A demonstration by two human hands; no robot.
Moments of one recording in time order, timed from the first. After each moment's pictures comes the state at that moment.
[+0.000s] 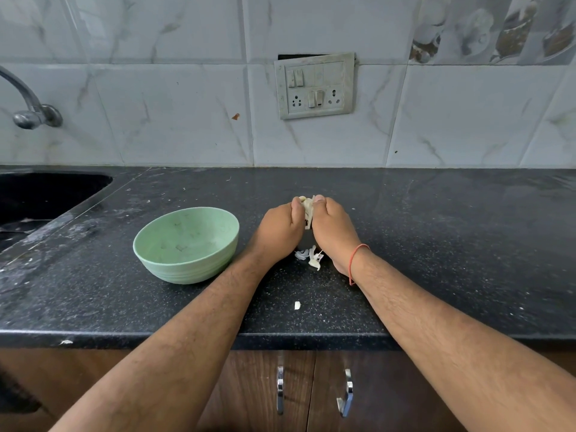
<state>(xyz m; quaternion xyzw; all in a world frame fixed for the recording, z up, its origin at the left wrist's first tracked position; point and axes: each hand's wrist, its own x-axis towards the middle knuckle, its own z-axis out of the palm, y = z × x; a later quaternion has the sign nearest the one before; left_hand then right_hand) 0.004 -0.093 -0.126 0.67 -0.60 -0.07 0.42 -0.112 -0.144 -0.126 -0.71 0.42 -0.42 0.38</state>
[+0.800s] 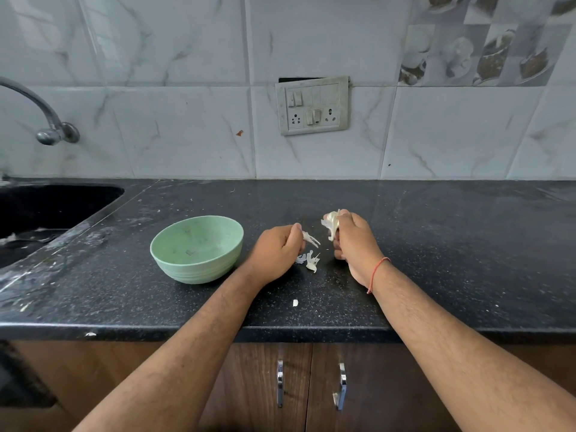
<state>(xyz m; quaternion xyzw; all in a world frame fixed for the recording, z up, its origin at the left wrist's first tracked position) -0.002 -0.048 -0.130 0.64 -0.62 -0.12 0.43 -0.158 -0.141 -0.126 -0.58 0.42 -0.45 0.53</state>
